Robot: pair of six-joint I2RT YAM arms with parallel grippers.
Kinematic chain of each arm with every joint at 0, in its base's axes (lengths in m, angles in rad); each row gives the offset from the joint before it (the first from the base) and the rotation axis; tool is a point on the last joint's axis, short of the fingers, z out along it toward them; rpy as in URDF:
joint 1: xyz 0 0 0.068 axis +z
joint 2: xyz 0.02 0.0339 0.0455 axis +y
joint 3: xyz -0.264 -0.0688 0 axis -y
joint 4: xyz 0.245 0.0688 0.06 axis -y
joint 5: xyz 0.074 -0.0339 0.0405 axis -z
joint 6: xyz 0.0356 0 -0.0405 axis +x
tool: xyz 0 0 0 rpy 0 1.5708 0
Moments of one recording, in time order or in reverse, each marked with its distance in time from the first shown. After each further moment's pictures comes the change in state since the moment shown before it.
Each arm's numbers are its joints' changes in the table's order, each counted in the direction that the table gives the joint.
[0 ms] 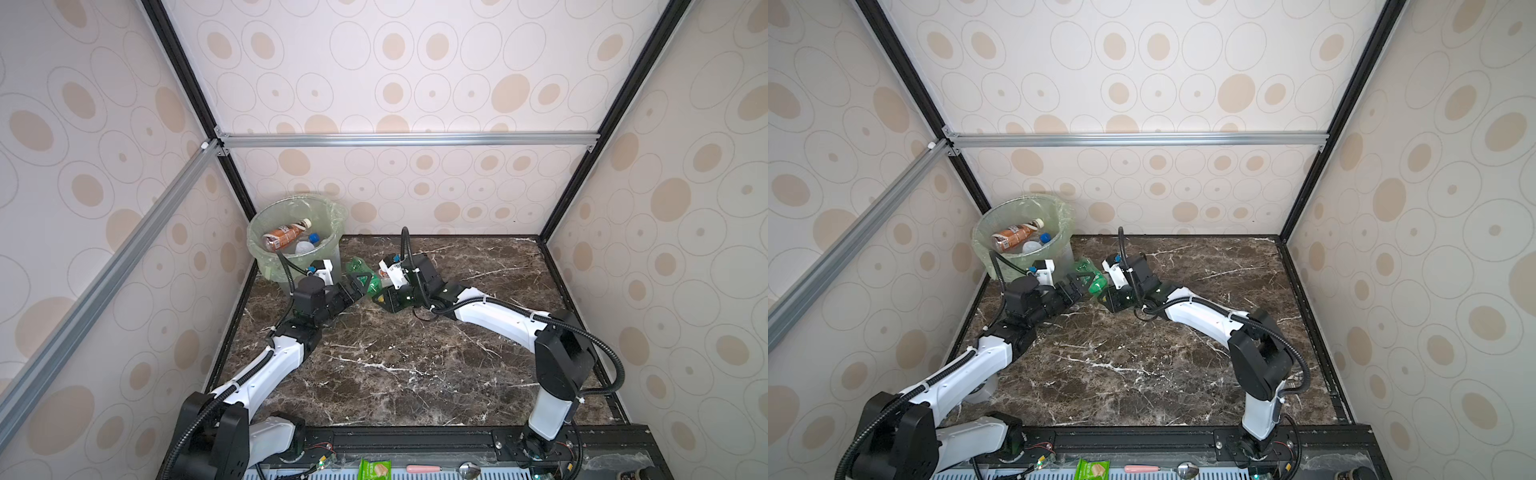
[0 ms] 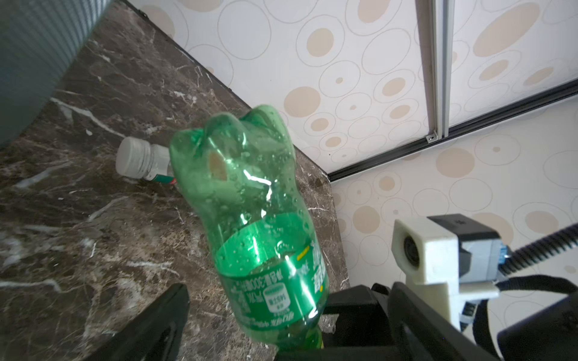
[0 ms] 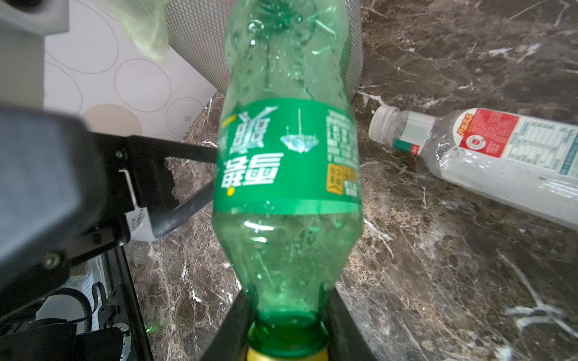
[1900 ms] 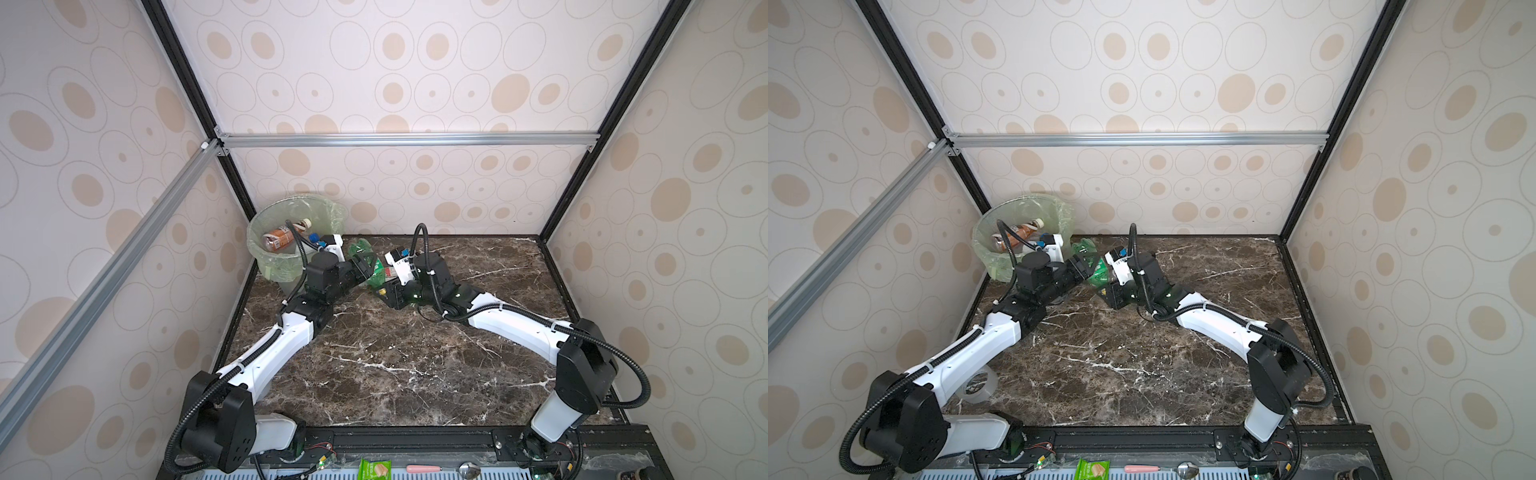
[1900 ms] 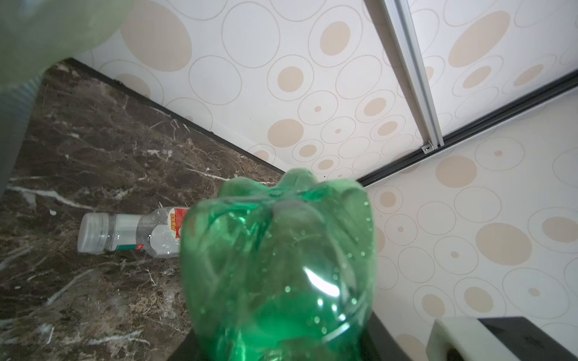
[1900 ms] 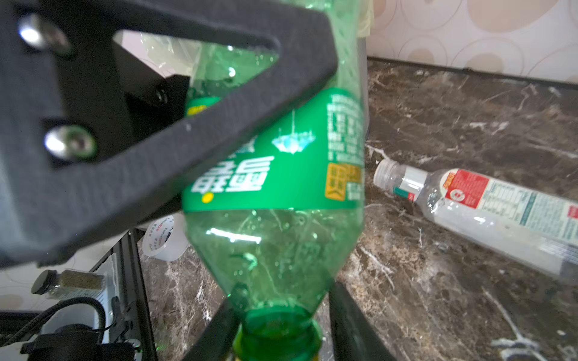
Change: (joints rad) left arm -0.077 0.113 0.301 -0.160 -0.144 0.134; right arm 0.000 -0.121 -0.083 0.136 0.024 -0.009
